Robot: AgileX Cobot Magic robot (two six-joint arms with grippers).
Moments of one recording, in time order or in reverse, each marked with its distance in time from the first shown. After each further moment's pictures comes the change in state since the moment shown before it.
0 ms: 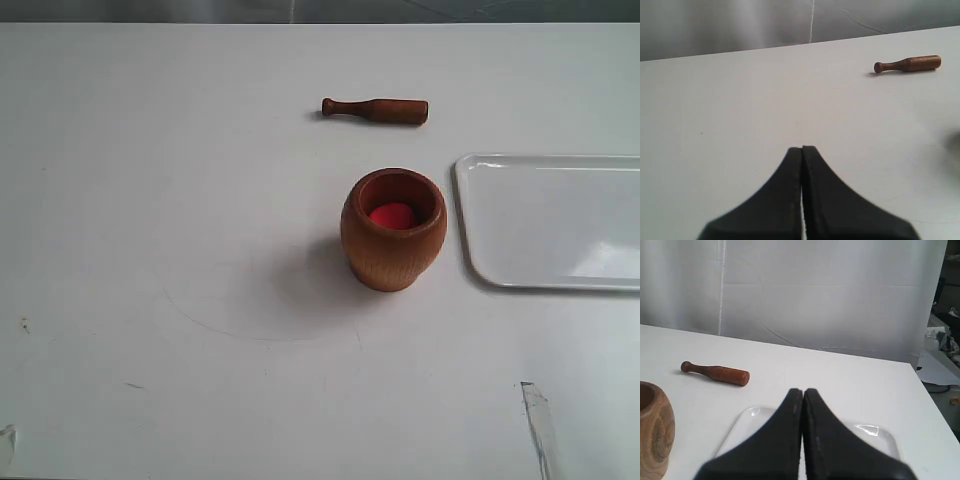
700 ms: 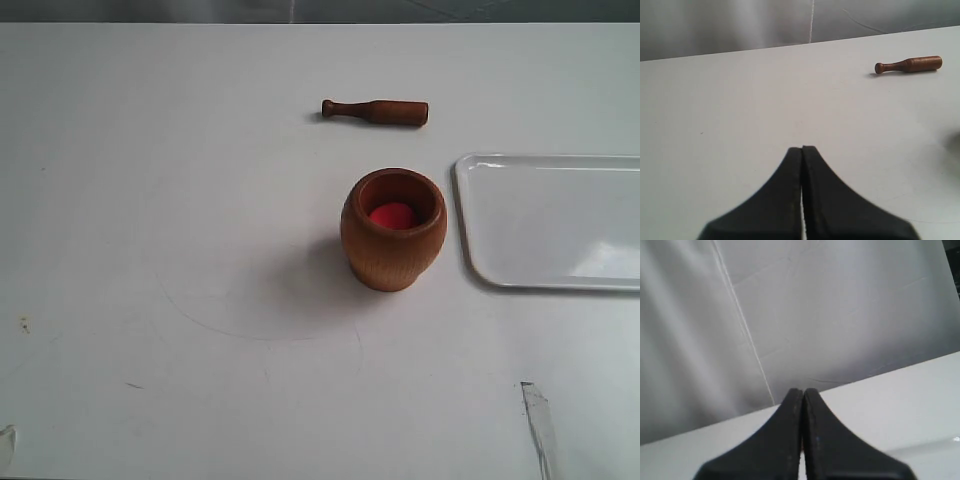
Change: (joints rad) left arm 0.000 0.000 0.000 0.000 0.000 0.000; right arm 0.000 0.000 0.000 0.458 -0.161 0.018
